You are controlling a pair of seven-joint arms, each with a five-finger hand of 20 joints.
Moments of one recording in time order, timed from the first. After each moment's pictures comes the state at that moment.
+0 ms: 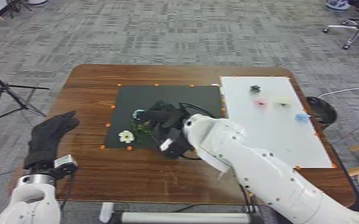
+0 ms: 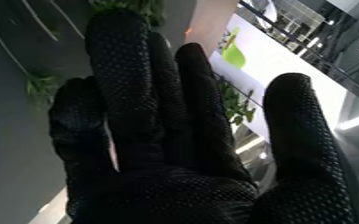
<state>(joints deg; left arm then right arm) 117.2 -67.1 -100.4 -105.4 60.7 9.6 13.2 -62.8 -66.6 38.4 -99.5 -84.0 -4.4 29.6</state>
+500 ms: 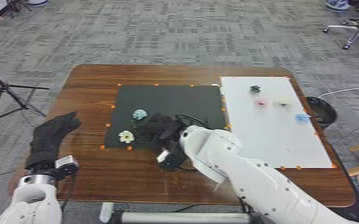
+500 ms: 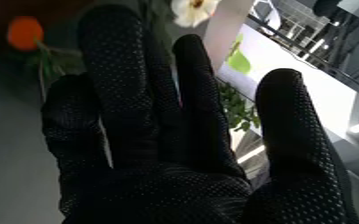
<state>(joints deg) 117.1 -67.3 -100.2 -105.1 60.8 9.1 13.0 -66.2 -67.6 37.6 -99.6 -84.2 -3.9 30.8</state>
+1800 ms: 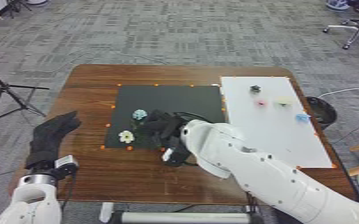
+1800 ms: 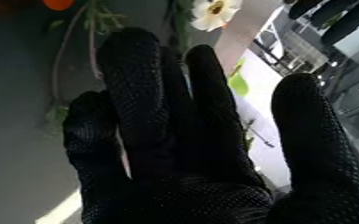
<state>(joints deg) 117.4 -67.3 -100.5 -105.6 60.8 9.0 13.0 -58.2 -62.9 30.6 -101.5 -88.1 -6.4 29.2</state>
